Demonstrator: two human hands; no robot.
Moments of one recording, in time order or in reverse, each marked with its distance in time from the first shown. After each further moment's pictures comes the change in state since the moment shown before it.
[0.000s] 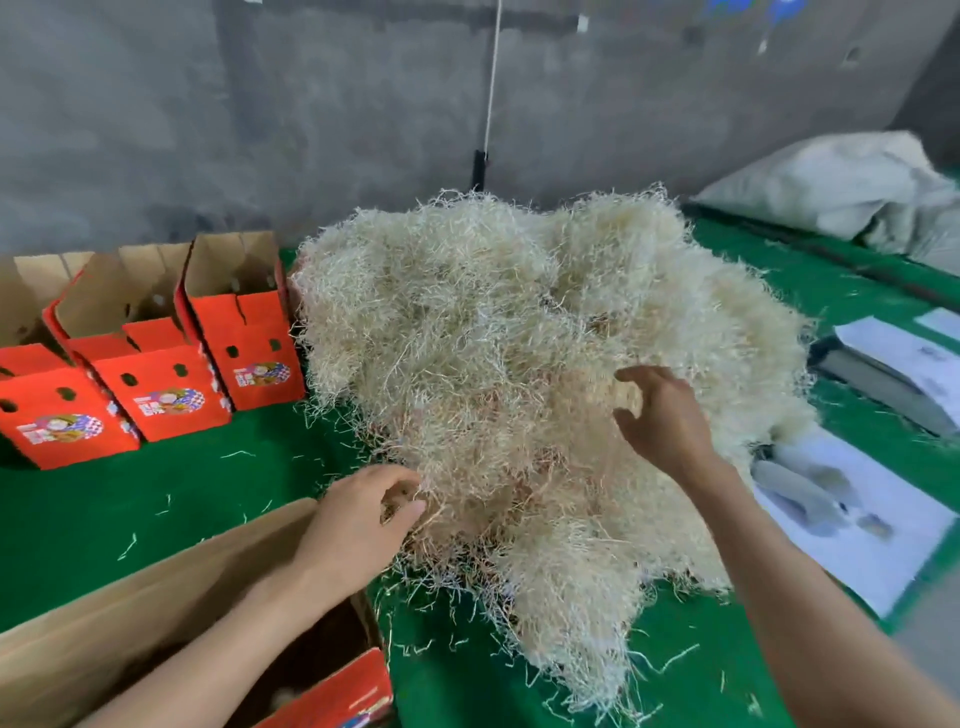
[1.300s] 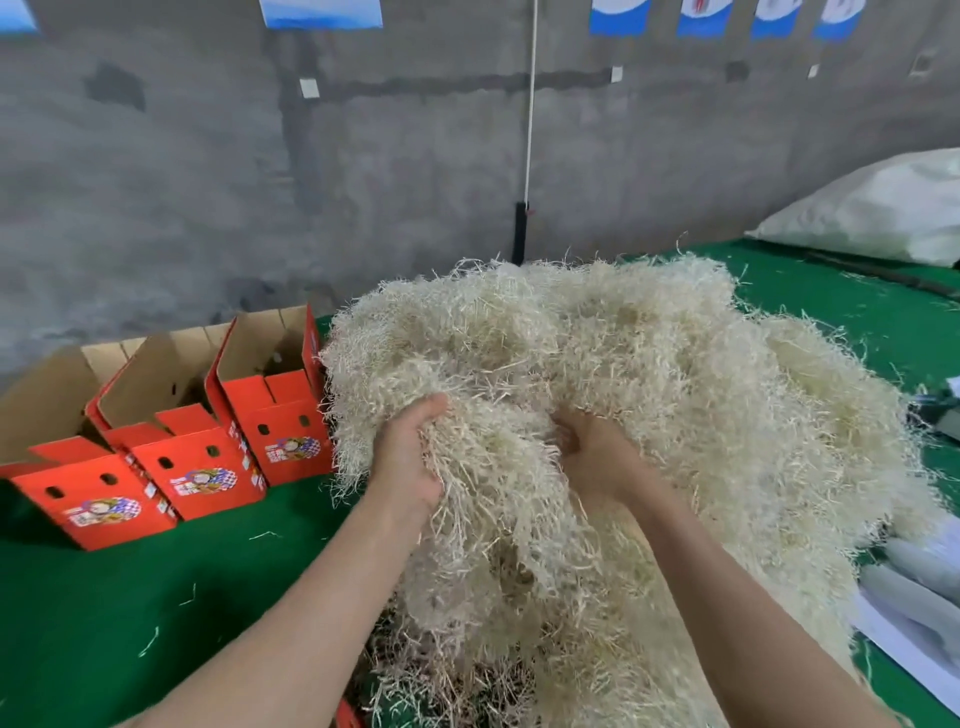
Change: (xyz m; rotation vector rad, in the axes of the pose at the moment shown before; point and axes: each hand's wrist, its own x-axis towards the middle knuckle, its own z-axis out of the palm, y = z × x) left_hand 0.157 0.081 -0.018 -1.371 0.291 -0.471; right_hand 0.106 -0.045 0.055 0.342 -0.377 -0.104
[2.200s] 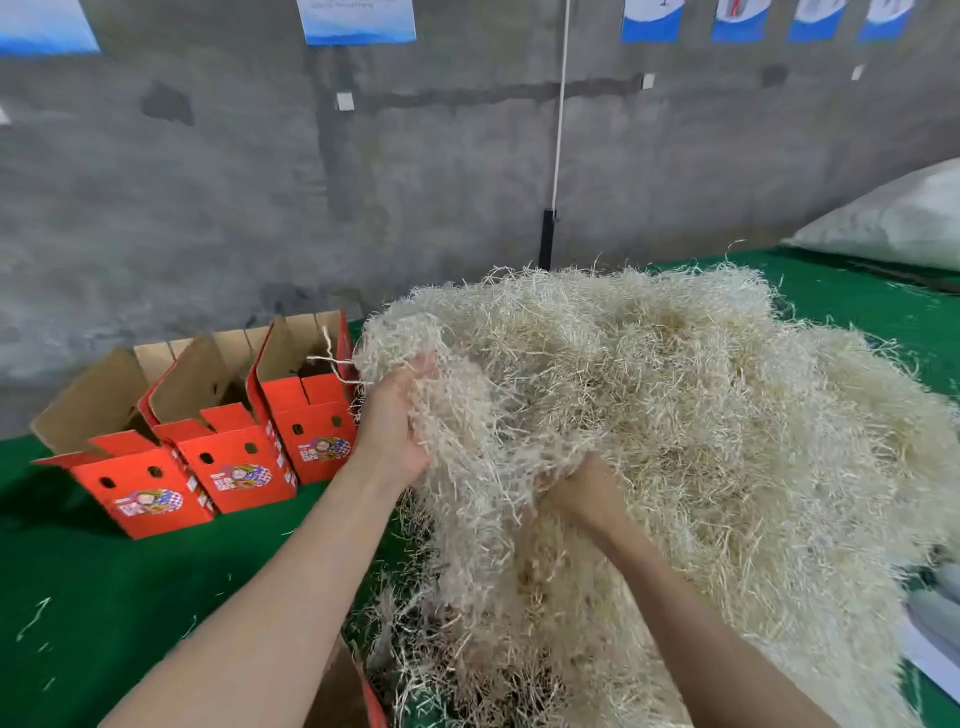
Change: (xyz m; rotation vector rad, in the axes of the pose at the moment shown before) left_hand 0.013 0.042 -0.018 -0.083 -0.148 0.043; right_hand -0.012 -0.028 0.057 0.318 0.055 0.183
